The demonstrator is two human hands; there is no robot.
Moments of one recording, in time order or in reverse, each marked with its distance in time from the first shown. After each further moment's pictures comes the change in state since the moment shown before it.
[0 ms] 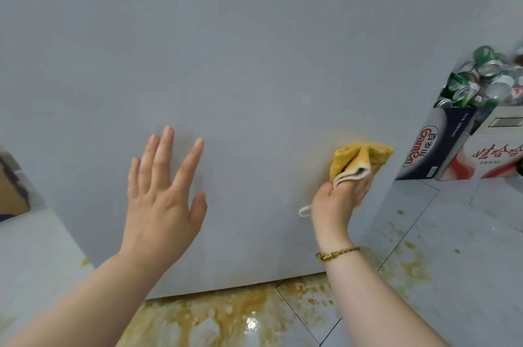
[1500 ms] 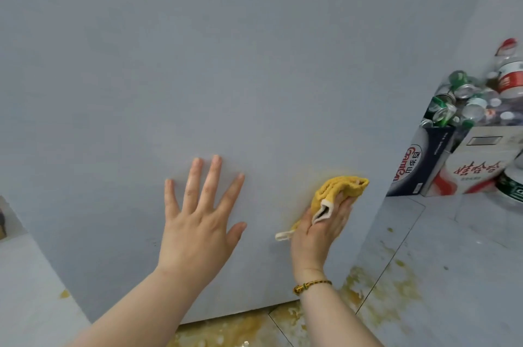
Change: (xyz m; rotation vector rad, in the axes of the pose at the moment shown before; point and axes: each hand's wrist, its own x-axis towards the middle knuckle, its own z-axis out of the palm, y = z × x) left_hand 0.015 0.025 0.031 0.231 -0.034 0.189; right_hand -0.018 0.018 0.021 0.003 0.054 -0.068
